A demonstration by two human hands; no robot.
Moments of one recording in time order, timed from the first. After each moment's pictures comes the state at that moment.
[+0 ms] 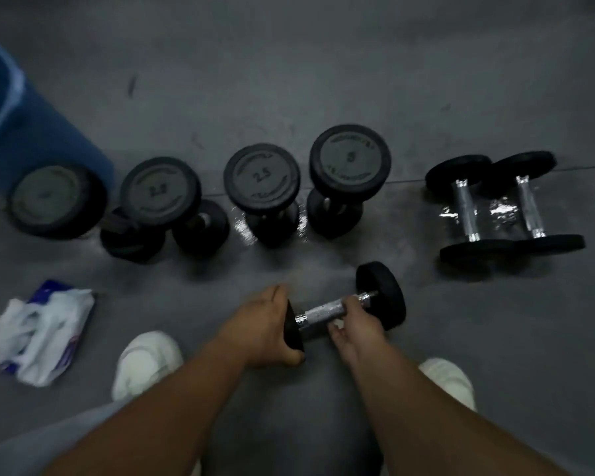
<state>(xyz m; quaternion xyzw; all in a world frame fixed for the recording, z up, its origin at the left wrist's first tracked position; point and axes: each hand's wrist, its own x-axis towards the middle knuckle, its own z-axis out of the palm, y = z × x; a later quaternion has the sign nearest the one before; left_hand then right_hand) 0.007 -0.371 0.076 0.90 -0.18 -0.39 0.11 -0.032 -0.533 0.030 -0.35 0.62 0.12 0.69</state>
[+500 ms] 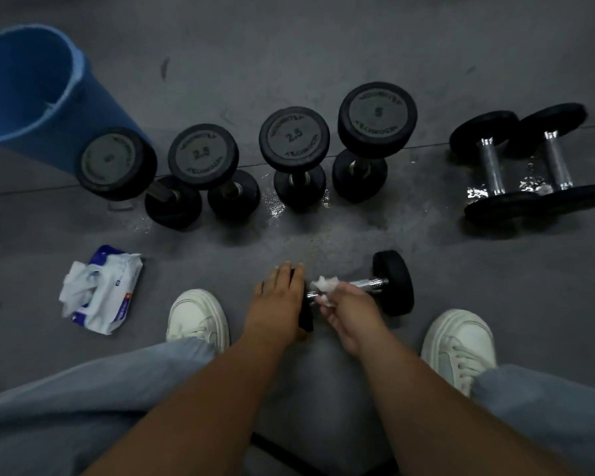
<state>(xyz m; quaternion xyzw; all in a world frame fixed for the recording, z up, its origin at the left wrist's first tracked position) -0.055 -0.338 0.054 0.94 -0.17 -0.31 0.02 -0.078 -0.468 0.065 -0.39 0.48 0.18 0.76</state>
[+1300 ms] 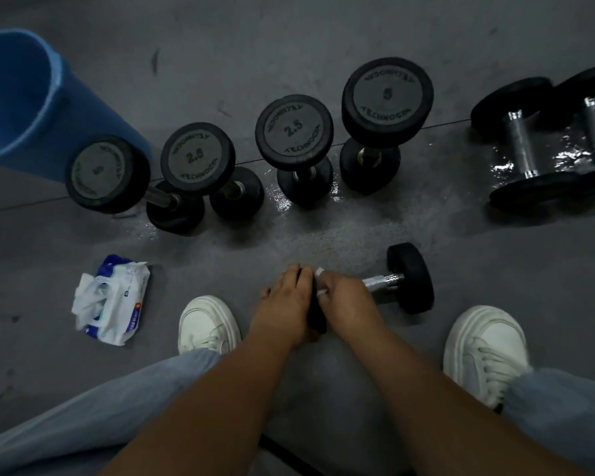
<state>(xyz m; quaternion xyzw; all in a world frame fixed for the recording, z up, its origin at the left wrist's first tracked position) -0.035 -0.335 0.051 0.93 -0.16 -0.34 0.06 -0.050 -0.464 0.055 -0.87 0.15 0.27 0.37</state>
